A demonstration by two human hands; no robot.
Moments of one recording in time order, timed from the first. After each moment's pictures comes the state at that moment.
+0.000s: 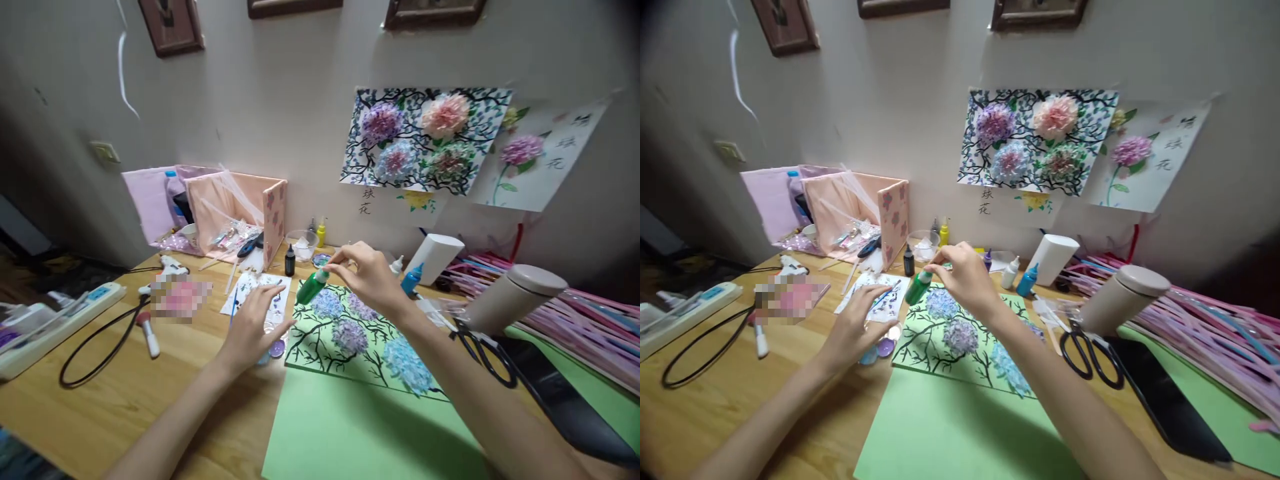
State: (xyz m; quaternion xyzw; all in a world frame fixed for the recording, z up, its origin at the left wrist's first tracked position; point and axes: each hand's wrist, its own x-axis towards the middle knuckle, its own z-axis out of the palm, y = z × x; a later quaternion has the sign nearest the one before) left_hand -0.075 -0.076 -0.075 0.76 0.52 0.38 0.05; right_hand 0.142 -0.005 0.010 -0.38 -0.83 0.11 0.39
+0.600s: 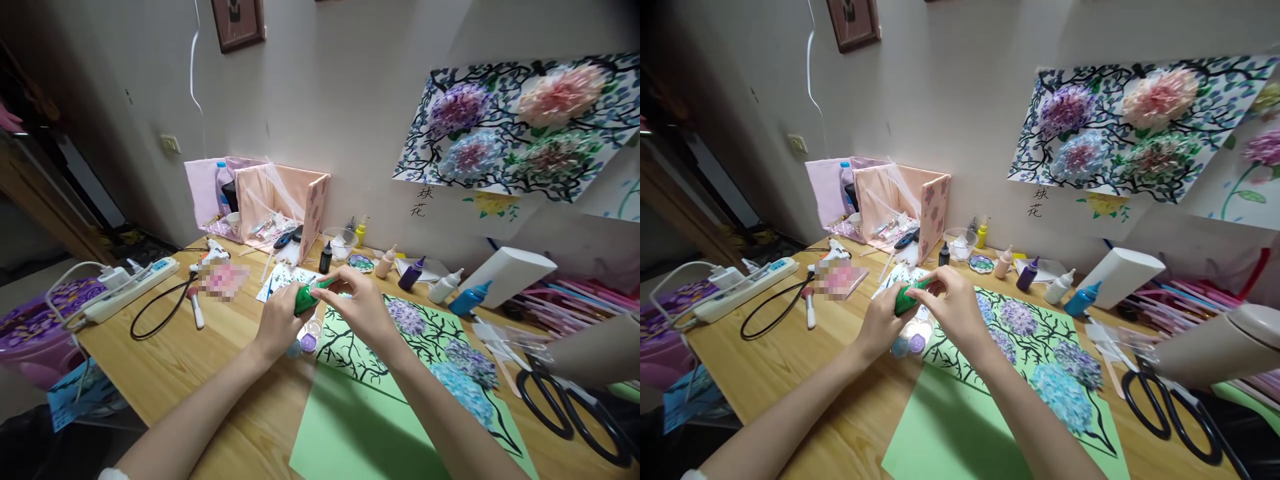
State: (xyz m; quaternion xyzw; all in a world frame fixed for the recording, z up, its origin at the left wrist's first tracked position) left_hand -0.080 -0.077 -0.085 0.68 0.62 0.38 0.04; right_hand 0.073 -0.031 -0.031 -0.33 -0.77 0.36 0.42
